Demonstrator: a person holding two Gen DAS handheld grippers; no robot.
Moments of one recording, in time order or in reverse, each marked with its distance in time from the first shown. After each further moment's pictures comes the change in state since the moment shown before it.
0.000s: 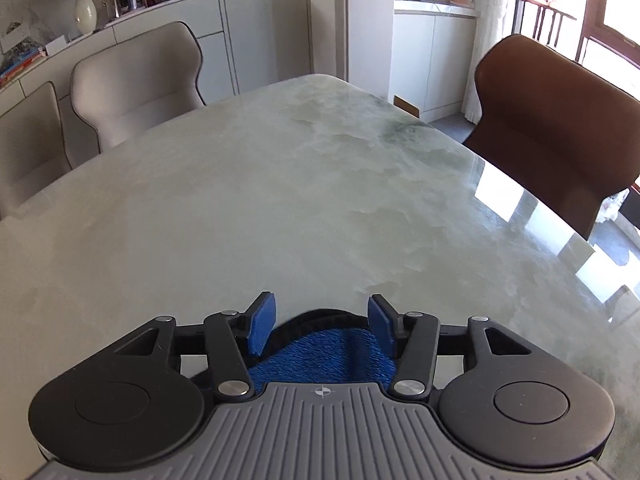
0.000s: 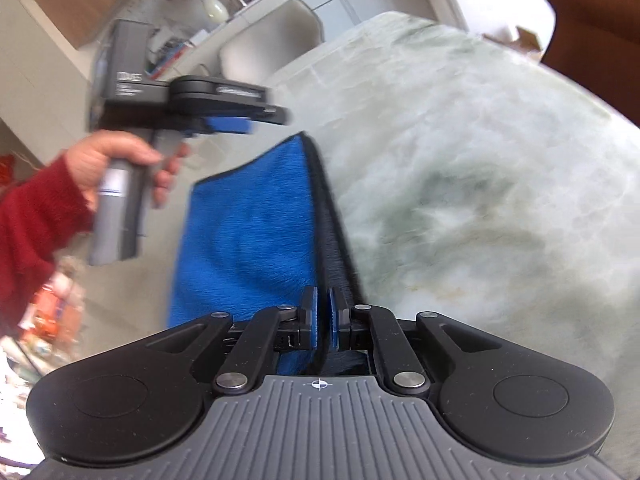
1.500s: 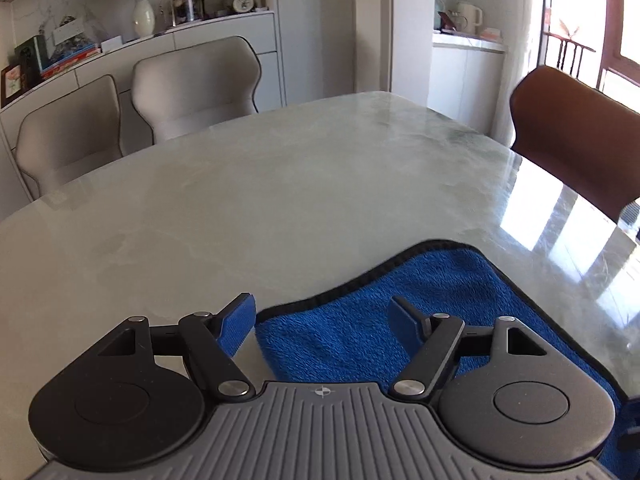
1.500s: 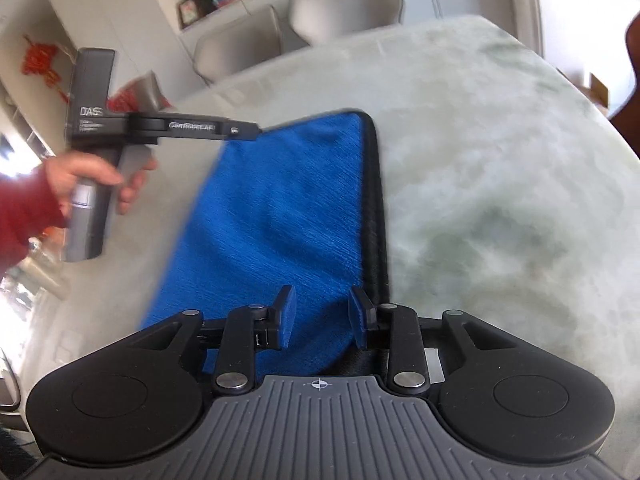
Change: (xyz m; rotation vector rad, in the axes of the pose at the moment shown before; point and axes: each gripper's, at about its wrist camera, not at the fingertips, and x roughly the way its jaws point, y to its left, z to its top) left arm -0.035 0.064 -0.083 -0.024 -0.035 0.031; right arm 0.027 0.018 0.020 -0.282 0.115 0.082
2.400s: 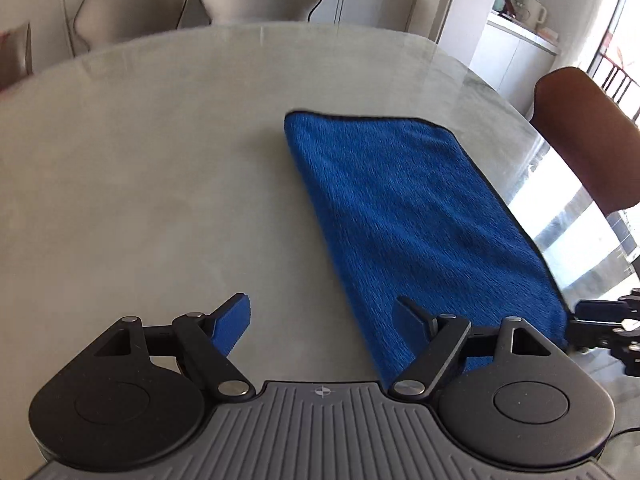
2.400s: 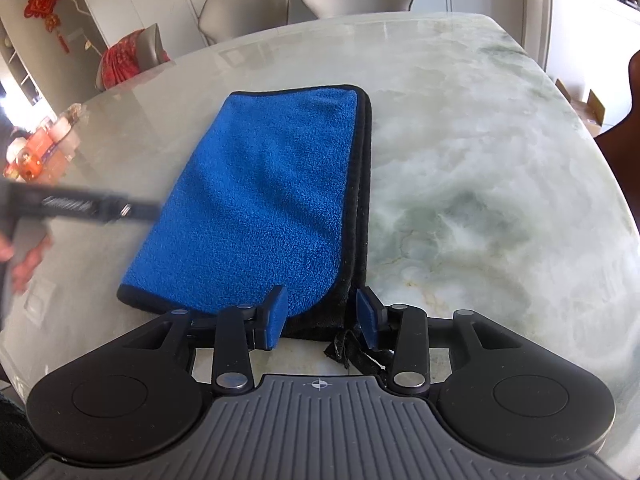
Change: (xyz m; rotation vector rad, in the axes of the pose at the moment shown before) left arm -0.104 -0.024 -0.111 -0.380 0.218 -0.064; right arm -0.022 0.010 -0.013 -0.157 0.108 -0.080
